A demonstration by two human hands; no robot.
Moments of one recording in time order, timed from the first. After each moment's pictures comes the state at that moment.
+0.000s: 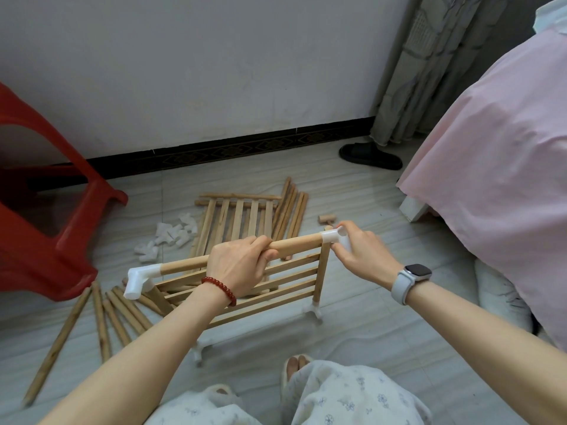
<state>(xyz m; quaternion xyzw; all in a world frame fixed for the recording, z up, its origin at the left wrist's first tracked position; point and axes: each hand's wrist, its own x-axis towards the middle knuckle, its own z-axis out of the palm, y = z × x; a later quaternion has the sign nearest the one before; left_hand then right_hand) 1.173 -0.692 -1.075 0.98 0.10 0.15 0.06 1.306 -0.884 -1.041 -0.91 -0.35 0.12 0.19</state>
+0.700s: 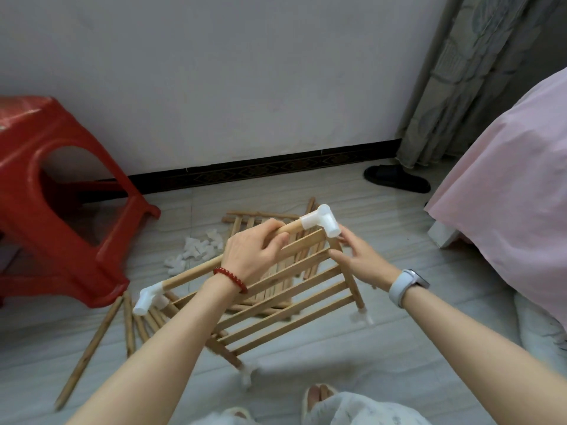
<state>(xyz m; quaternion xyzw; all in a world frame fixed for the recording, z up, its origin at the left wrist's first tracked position) 1.181 -0.668 -1.023 0.93 0.15 0.18 0.27 1.322 -0.843 -1.050 -0.80 -0.36 0.28 0.39</state>
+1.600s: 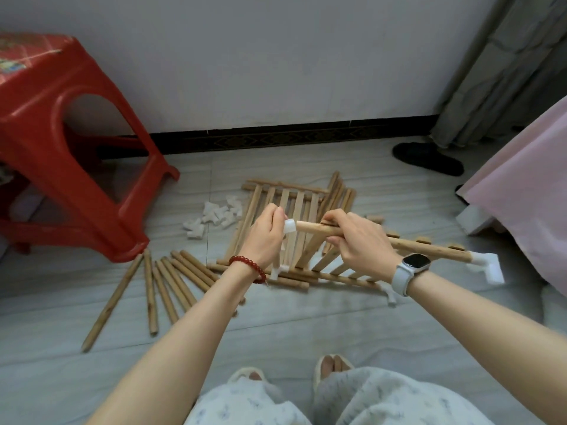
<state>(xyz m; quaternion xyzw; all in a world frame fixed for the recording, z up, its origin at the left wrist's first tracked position) 1.159 -0.651 -1.066 0.79 0.27 0.18 0.53 1.275 -0.794 -1.048 -0.85 -0.51 0.05 0.14</state>
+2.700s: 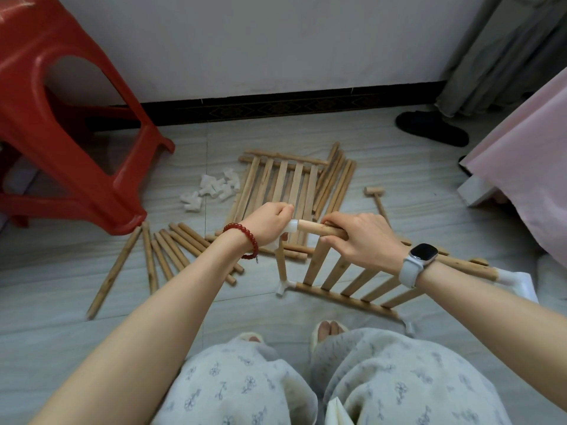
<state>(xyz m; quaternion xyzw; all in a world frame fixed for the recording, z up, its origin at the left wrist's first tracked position) 1.152 -0.661 -1.065 0.84 0.25 -0.06 0.47 1.258 -0.820 -1.064 -0.83 -0.54 0.11 0.10</state>
